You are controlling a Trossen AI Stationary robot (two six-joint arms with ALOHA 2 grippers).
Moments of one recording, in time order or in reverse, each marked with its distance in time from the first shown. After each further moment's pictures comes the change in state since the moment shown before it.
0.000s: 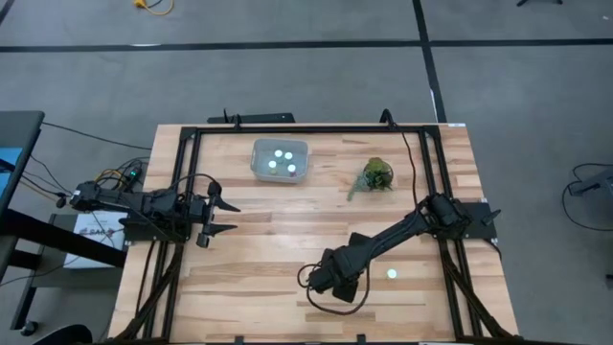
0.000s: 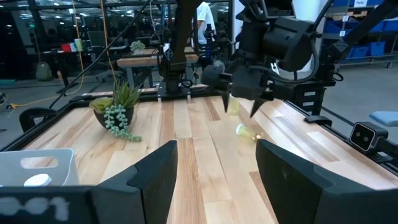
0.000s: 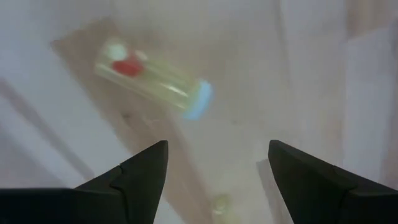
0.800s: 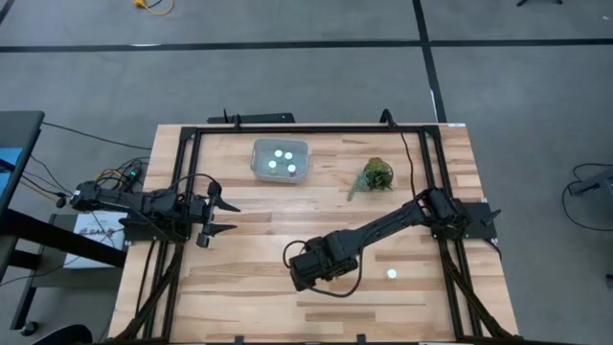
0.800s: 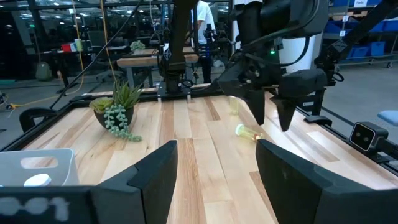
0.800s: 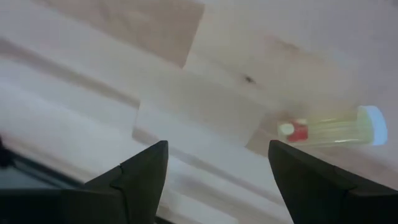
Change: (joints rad) left arm 0.000 0.000 0.000 0.000 0.000 0.000; right arm -0.090 -0.001 0.067 0.373 -0.121 0.736
